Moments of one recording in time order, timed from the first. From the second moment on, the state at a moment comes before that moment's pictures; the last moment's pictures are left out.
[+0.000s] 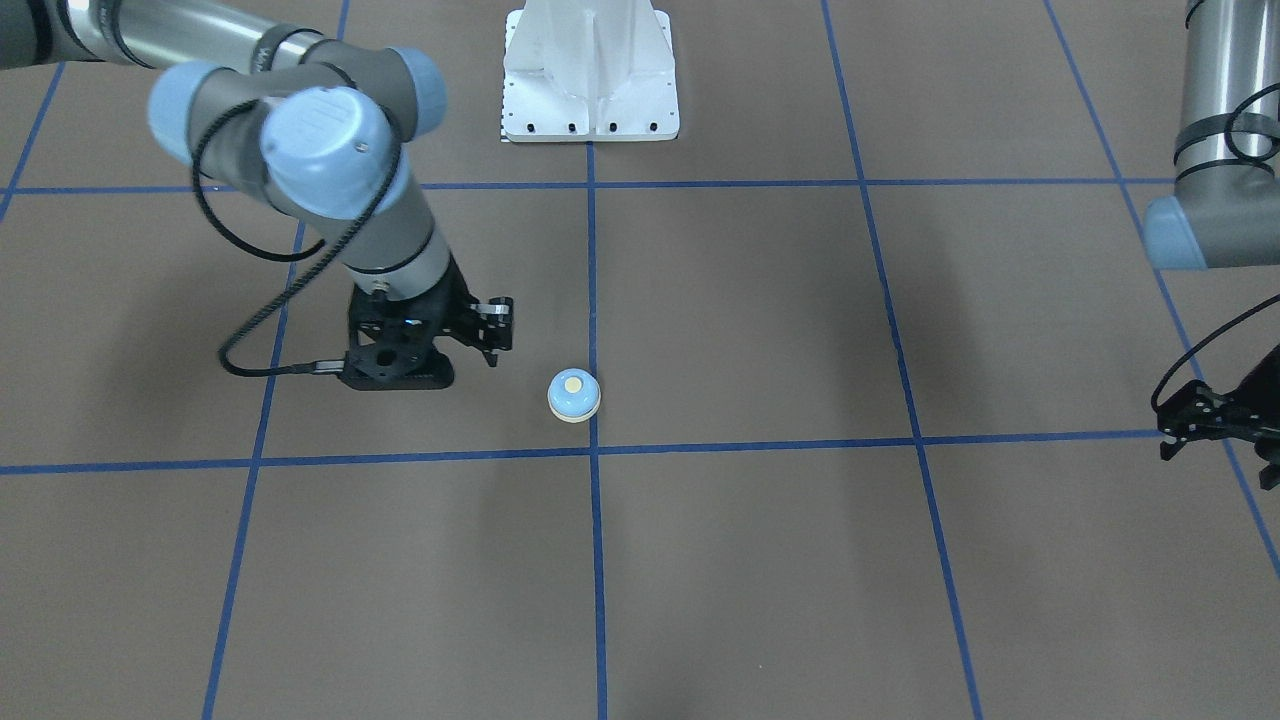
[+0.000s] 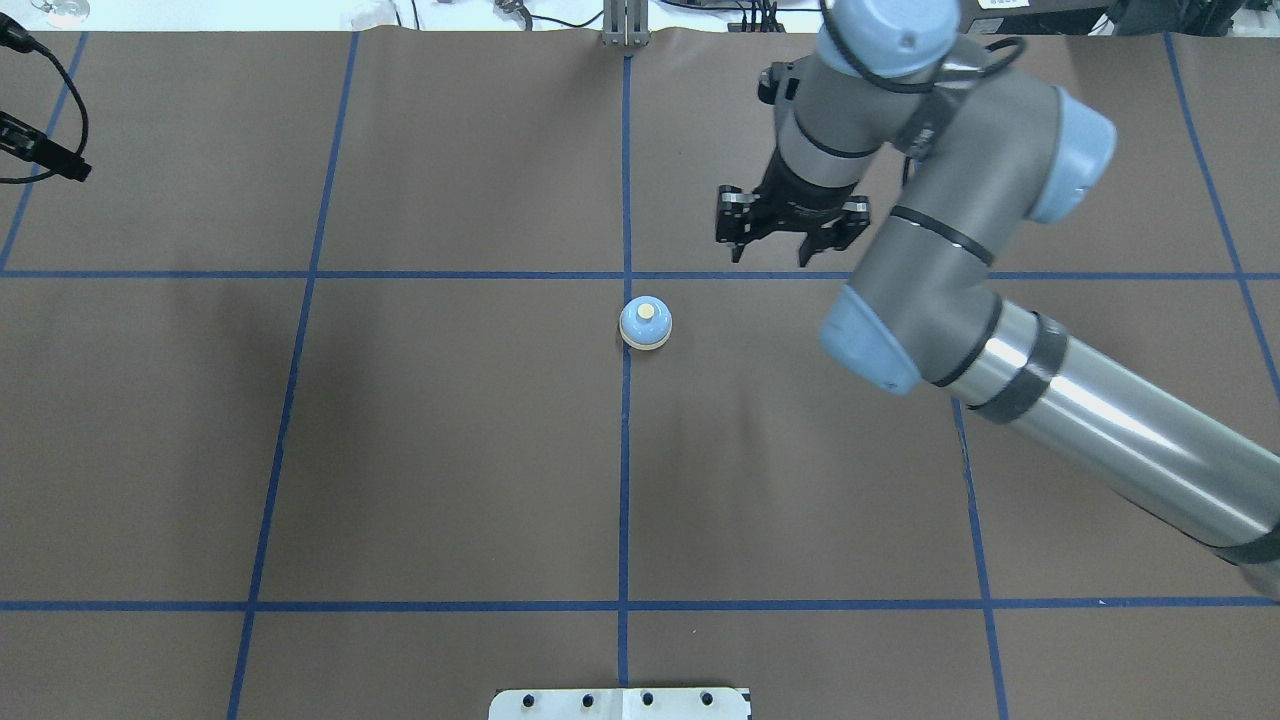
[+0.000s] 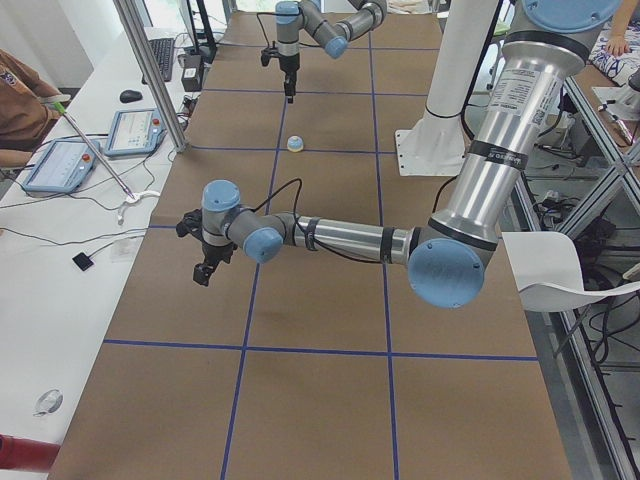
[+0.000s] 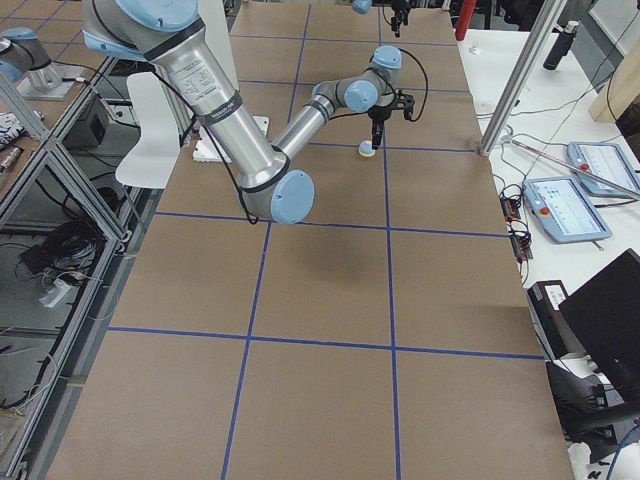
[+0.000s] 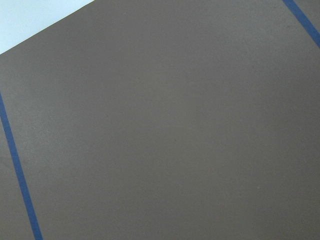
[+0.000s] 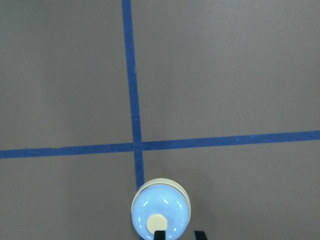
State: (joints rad) left arm -1.27 -1.89 -1.31 -2.05 -2.13 -0.08; right arm 0.80 -0.93 1.69 -1.64 2.11 0.99
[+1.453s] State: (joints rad) left arm -1.55 -1.61 -1.64 -1.56 -2.20 0.26; right arm 1.49 -1.65 1.80 -1.65 2.37 -0.04
